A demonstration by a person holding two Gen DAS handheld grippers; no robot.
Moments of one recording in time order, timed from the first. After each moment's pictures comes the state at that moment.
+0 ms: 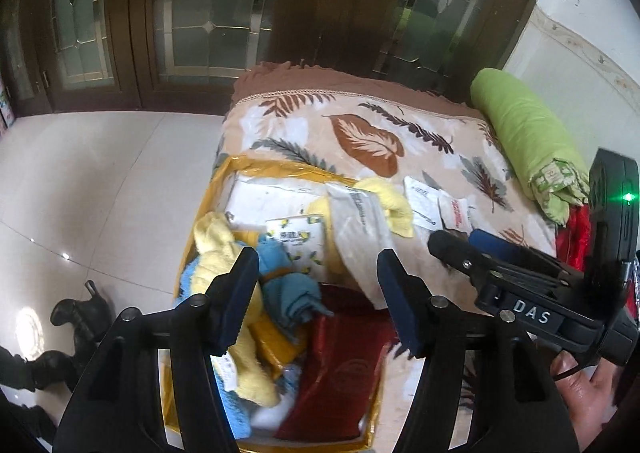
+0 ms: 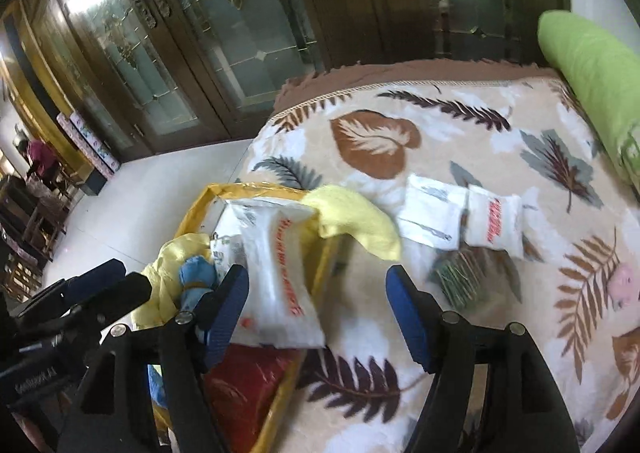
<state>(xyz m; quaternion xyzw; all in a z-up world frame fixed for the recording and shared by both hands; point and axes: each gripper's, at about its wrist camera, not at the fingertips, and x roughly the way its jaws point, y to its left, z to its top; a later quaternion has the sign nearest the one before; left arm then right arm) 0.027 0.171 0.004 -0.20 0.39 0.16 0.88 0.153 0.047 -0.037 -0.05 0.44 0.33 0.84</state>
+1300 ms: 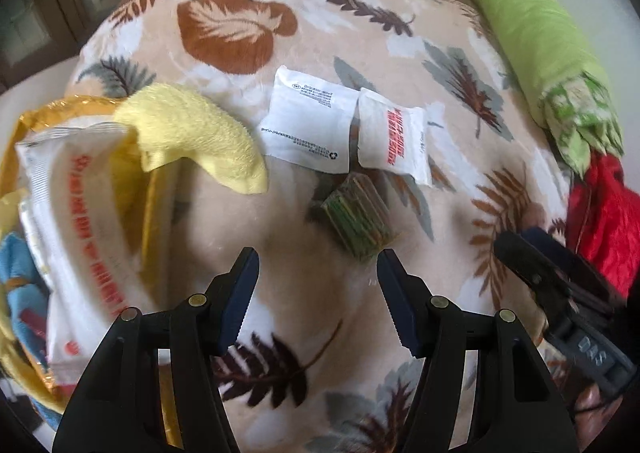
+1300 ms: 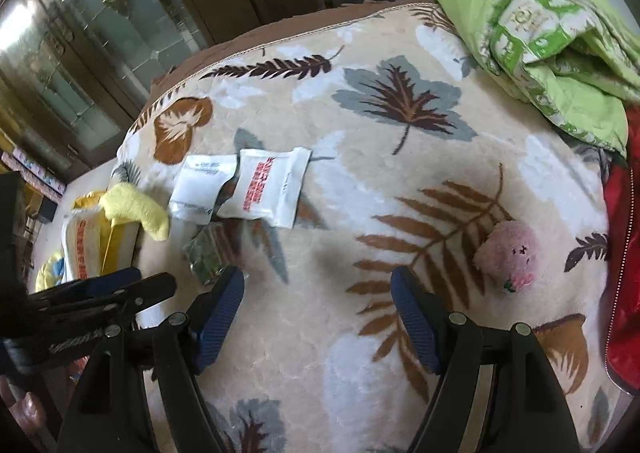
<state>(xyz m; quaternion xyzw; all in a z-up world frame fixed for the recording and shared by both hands) 0.202 0.057 -0.087 -0.22 0.56 0.11 0.79 0.251 -0.112 -0.074 -0.03 0.51 0.22 0.83</state>
